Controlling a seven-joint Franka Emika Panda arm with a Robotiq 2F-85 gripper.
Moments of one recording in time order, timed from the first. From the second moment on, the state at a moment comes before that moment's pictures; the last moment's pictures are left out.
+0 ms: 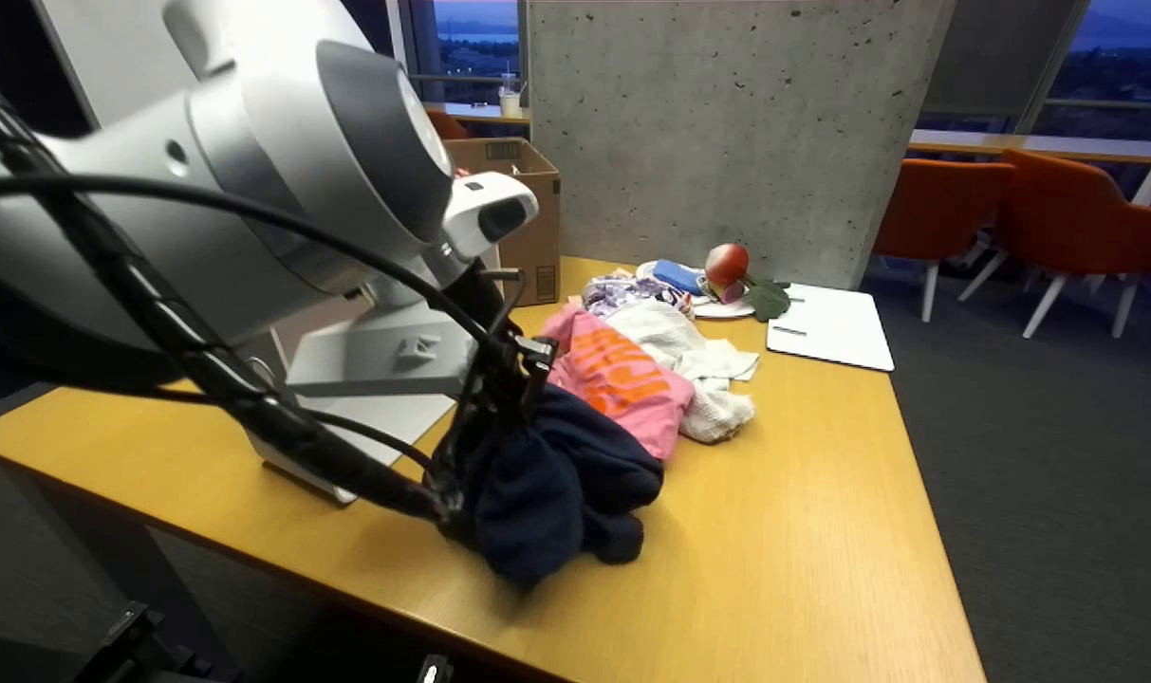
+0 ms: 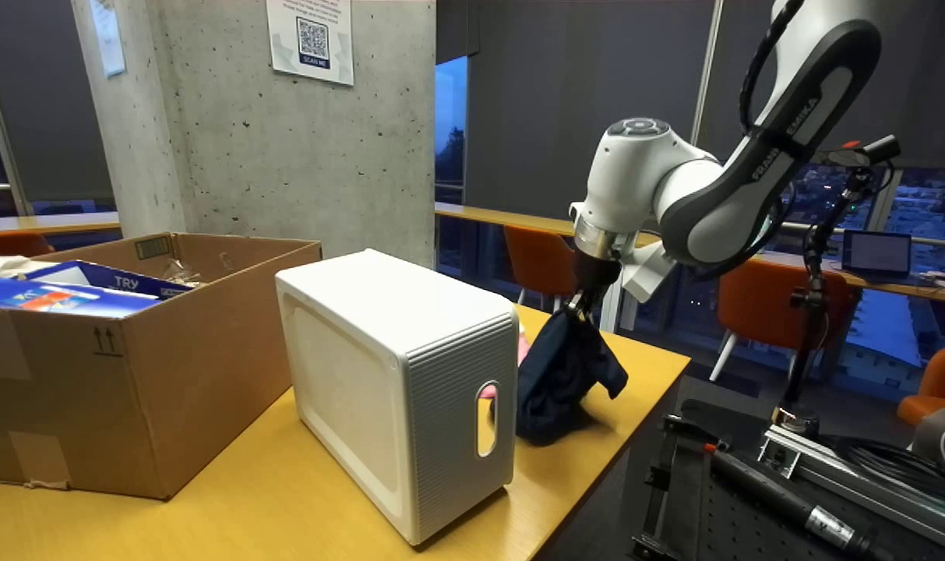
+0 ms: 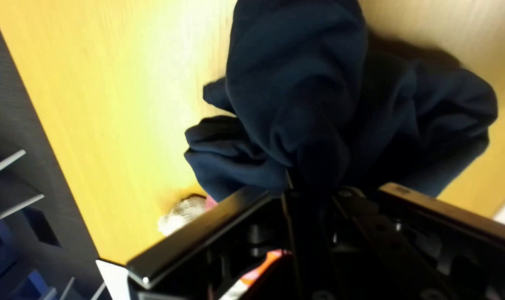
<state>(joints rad) 0.08 0.18 -0.33 -2.43 -0.74 2.85 0.54</state>
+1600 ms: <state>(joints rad) -0.08 -0.29 -0.20 -2.40 0.17 2.12 0.06</state>
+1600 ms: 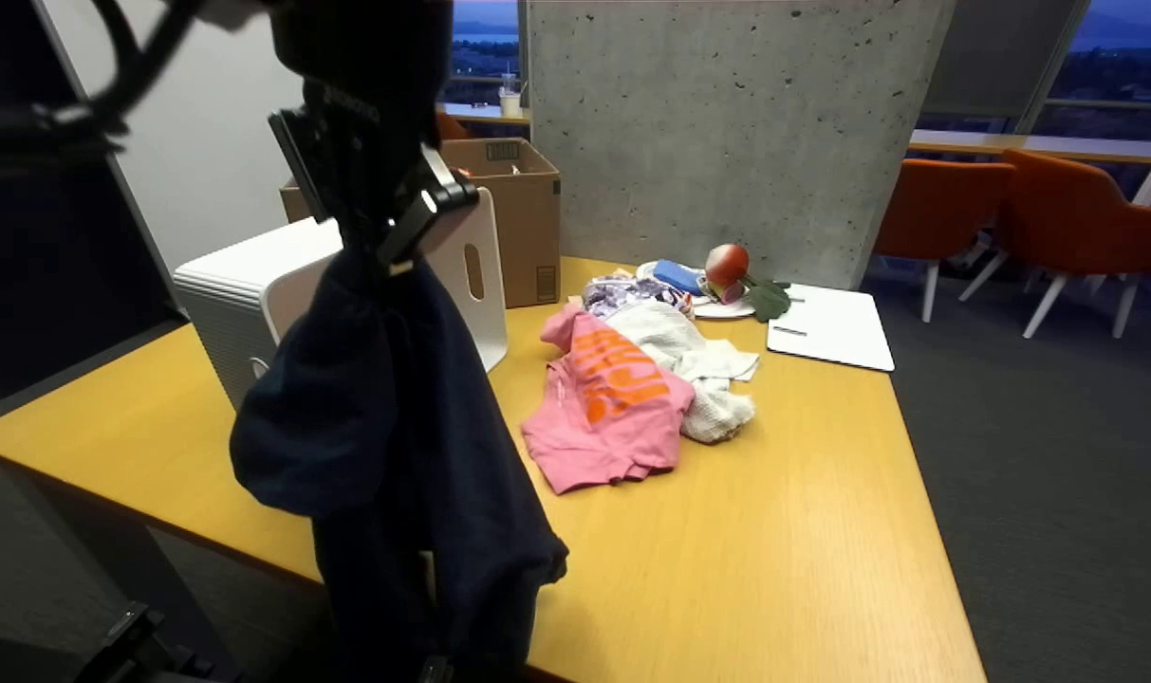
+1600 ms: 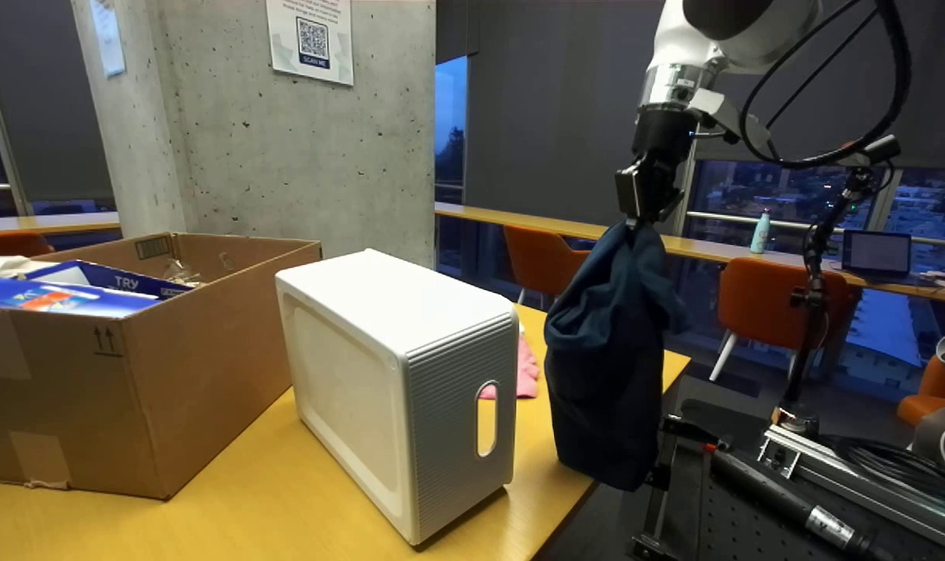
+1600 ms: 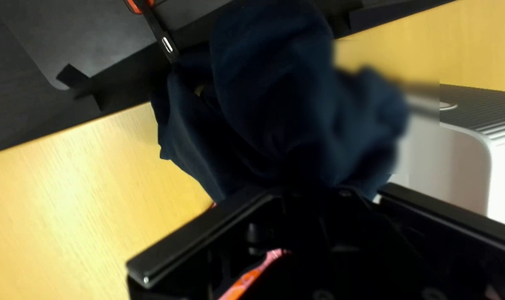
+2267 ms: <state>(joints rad) -0.17 0.12 -0.21 -2.34 -0.03 2.59 0.24</state>
